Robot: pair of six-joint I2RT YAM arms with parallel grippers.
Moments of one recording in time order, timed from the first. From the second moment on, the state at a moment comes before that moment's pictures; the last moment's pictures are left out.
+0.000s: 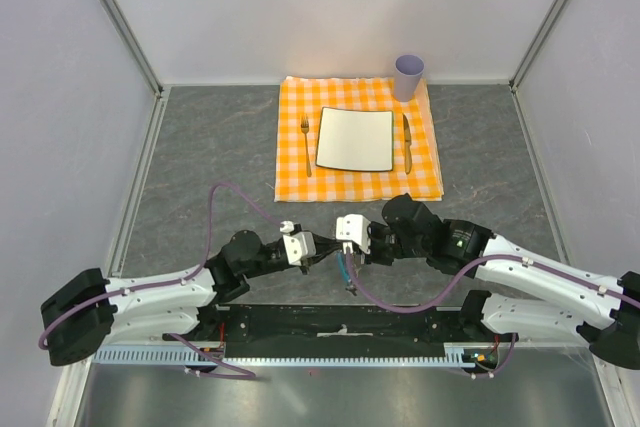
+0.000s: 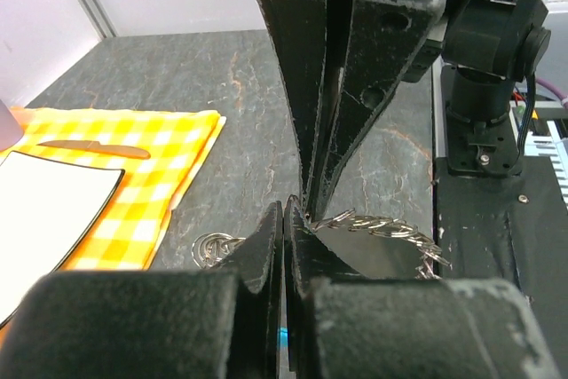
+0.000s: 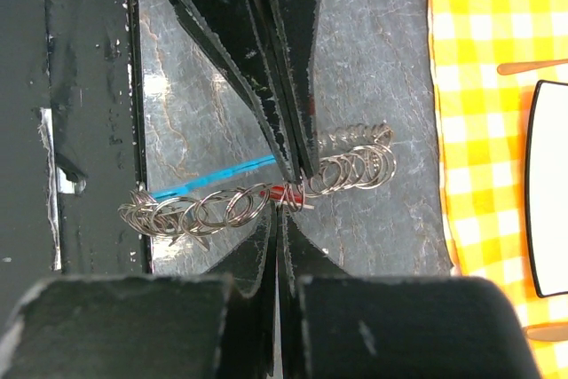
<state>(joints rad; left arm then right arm) -1.06 0.96 0.26 0.77 0.27 0.18 1.05 0.99 0.83 -0.49 -0.22 -0.44</state>
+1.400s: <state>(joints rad) -1.06 0.97 0.21 0.99 0.27 0.13 1.02 0.84 0.81 -0.38 -0.17 -0.38</state>
